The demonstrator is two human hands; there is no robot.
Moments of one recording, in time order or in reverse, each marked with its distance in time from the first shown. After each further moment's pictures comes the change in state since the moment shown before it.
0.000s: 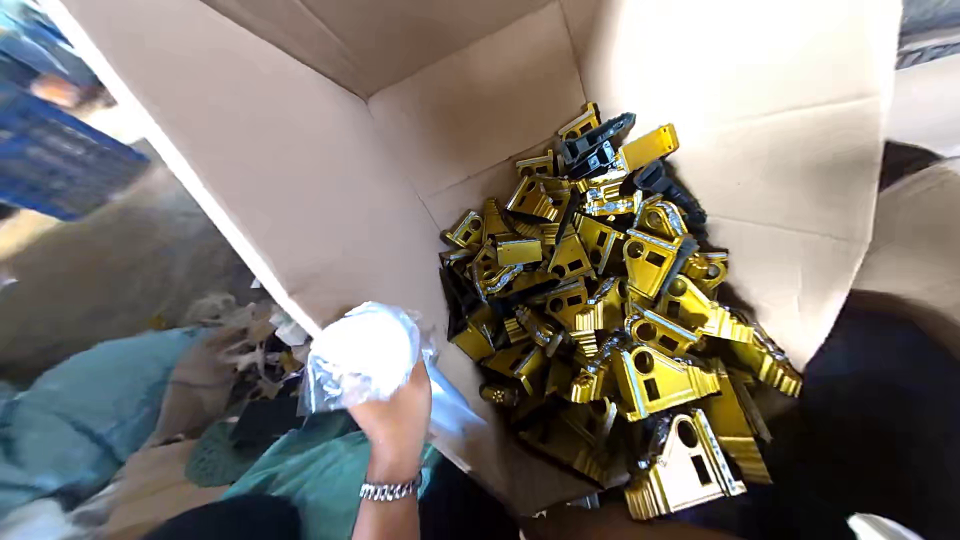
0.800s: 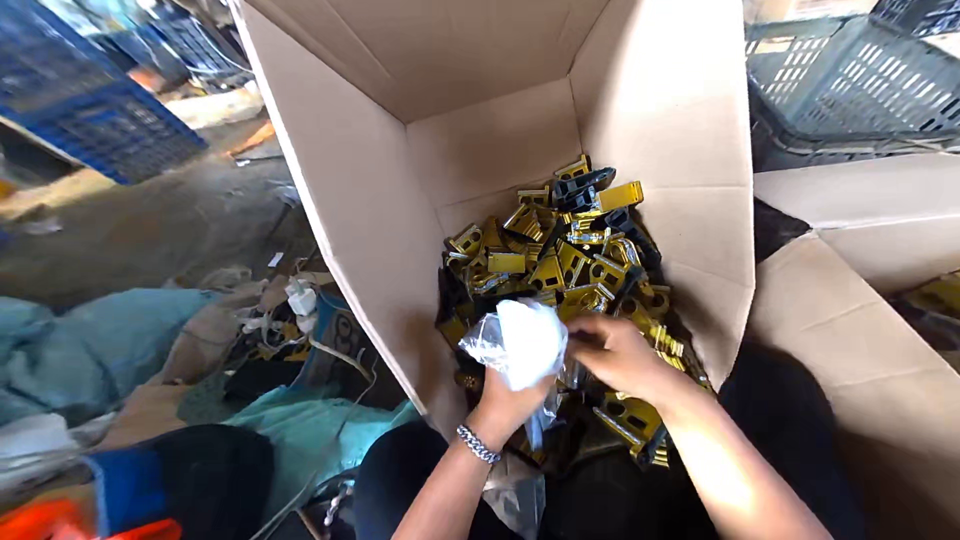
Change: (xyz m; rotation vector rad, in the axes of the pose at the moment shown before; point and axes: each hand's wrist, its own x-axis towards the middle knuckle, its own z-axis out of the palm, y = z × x) left_hand -0.096 0.096 0.056 -0.430 -0.570 -0.290; right_hand -0.155 -0.020 -0.128 0.144 1.103 -0.508
